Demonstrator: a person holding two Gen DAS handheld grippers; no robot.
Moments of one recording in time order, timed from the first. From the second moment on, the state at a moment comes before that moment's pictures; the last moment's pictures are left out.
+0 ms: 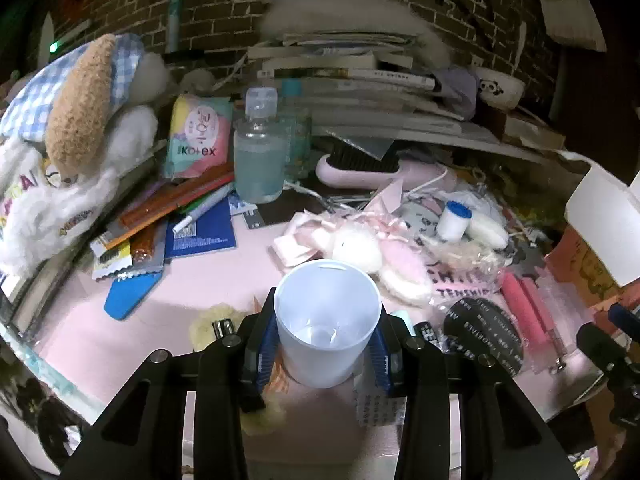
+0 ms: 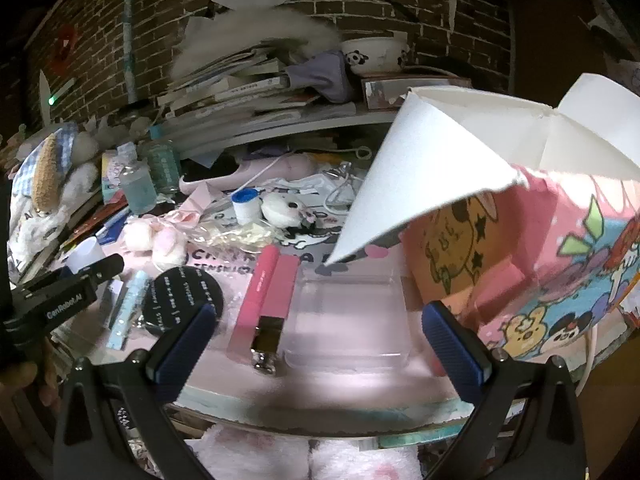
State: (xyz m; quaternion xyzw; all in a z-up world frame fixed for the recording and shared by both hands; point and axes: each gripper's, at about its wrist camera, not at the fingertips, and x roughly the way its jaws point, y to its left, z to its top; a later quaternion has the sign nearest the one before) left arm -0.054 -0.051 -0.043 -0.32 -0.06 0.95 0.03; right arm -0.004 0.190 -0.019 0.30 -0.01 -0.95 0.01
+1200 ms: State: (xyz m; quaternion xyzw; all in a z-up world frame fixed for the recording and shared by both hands) left arm -0.058 0.145 0.141 -0.24 0.11 0.89 0.37; right arm -0.004 0.200 -0.004 0.28 -0.02 -0.96 0.07
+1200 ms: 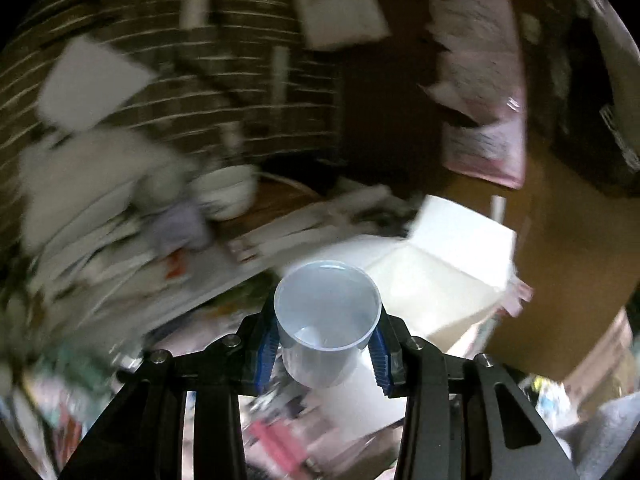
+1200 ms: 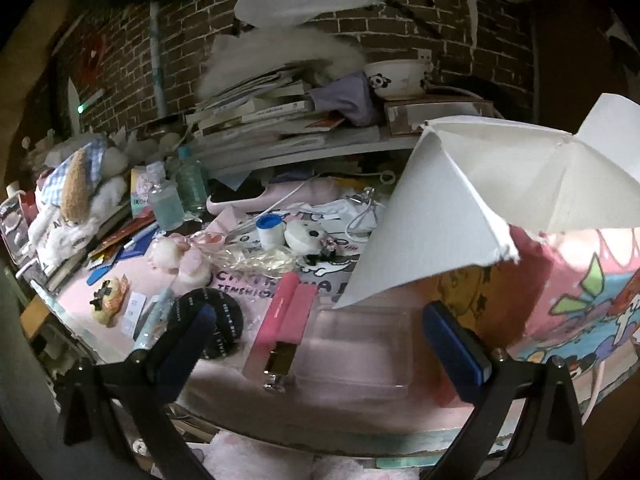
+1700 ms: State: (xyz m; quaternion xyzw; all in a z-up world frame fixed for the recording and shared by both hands) left arm -0.098 0.264 0.103 -0.37 0.21 0.80 0.43; right arm 0.002 0.206 -0.007 0.29 -0.03 -0.95 0.08
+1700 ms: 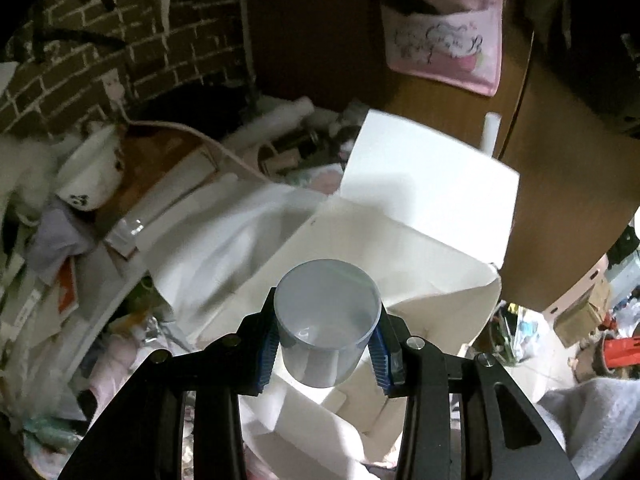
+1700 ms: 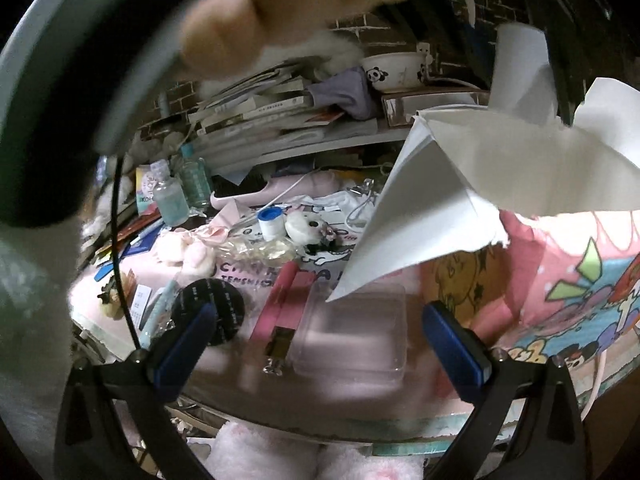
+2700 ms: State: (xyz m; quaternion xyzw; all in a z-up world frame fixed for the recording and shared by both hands) left arm -0.080 0.208 0.129 -0.27 0.19 0.86 0.38; right arm 0.006 0.203 -0.010 0.30 -0.02 -0.95 0.08
